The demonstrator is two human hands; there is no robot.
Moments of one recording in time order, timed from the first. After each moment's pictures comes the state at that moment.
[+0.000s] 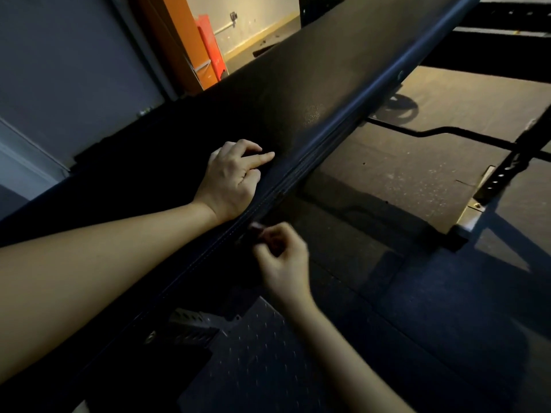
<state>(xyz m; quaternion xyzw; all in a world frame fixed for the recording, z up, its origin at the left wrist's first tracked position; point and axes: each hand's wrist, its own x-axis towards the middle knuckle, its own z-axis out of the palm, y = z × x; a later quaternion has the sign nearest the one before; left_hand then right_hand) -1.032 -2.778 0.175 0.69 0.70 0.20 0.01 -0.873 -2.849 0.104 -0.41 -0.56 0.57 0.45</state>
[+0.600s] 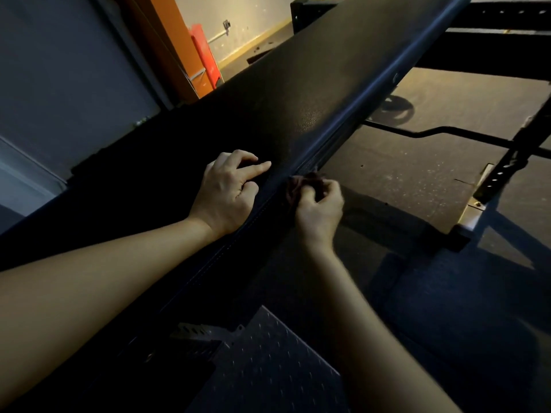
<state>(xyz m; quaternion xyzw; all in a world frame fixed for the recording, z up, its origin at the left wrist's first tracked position) -1.034 -2.778 0.171 0.69 0.69 0.21 0.00 -0.874 -2.760 0.135 -0.54 -0.40 0.52 0.53</state>
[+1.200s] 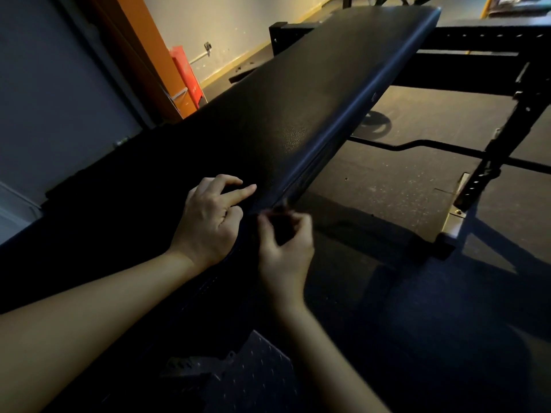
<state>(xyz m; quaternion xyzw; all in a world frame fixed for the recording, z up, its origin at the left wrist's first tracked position) -1.035 -2.778 0.171 0.70 0.68 0.23 0.01 -0.894 -2.793 0.128 -0.46 -0.41 0.54 0.57</state>
